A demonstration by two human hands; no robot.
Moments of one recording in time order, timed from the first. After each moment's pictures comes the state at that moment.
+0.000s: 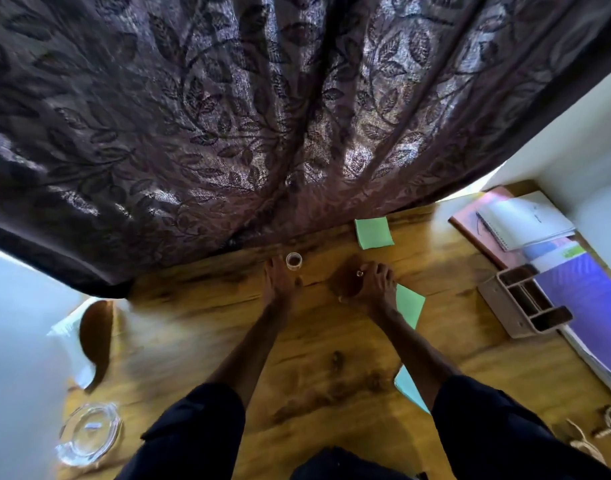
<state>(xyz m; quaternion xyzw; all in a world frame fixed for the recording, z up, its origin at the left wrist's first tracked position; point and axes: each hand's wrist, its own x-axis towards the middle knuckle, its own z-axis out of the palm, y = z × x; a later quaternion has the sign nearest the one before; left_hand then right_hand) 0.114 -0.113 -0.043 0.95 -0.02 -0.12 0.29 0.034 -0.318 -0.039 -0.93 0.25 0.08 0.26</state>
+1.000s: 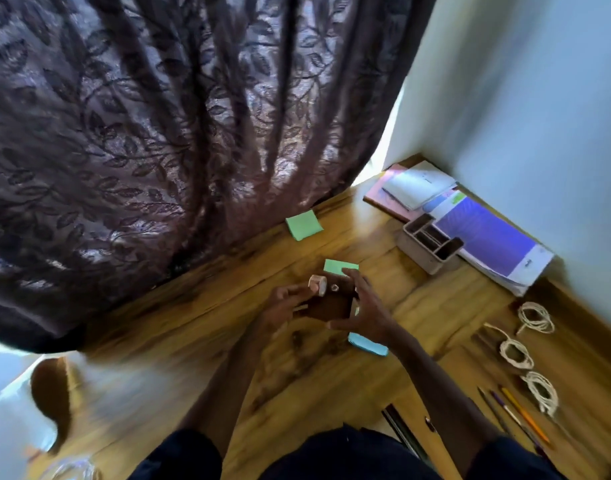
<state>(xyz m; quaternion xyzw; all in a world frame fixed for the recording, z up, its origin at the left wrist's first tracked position) 0.000 -0.161 0.016 0.64 -0.03 -0.46 0.62 -0.141 -0.329 0.024 -0.85 0.20 -0.03 0.49</state>
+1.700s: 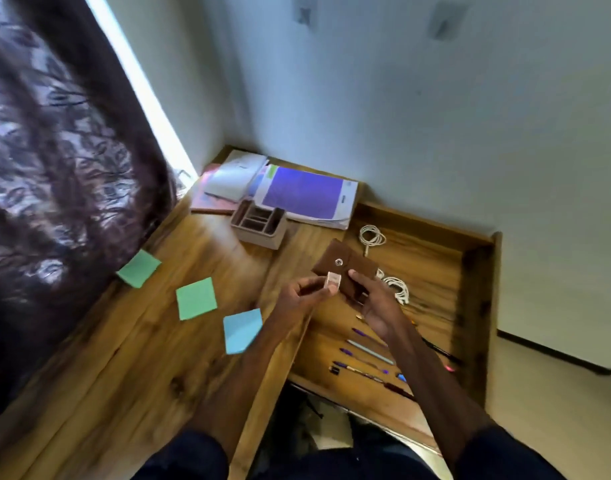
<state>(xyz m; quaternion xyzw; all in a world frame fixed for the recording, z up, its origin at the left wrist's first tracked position) -0.224 -0.360 0.040 0.62 -0.34 -0.55 0.45 -0.399 -0.429 0.037 -0.22 0.50 -0.35 0.76</state>
